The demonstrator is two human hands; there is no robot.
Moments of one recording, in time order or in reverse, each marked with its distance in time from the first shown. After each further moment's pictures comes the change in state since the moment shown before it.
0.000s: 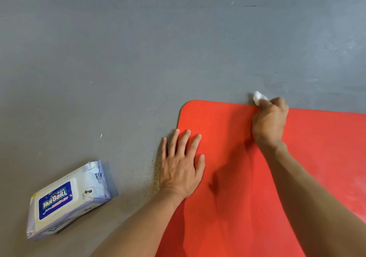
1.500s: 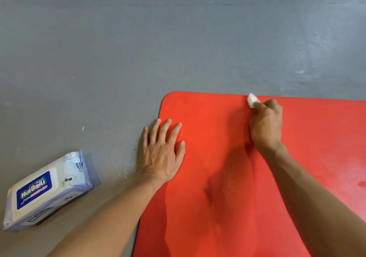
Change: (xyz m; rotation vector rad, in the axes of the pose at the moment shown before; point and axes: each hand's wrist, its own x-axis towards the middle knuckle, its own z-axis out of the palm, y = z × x) left_hand -0.001 0.001 0.001 0.048 0.042 0.001; right_hand -0.030 0.049 -0.049 -0.080 0.018 -0.115
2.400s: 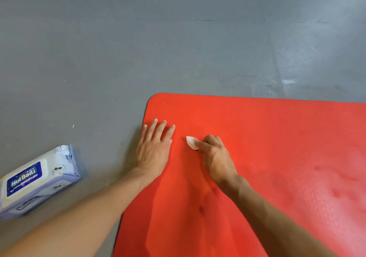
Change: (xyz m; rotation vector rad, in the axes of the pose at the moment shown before) left_hand -0.009 0.021 -0.001 0.038 0.090 0.179; right_hand -0.122 -0.030 -0.029 0.169 -0.359 -0.367
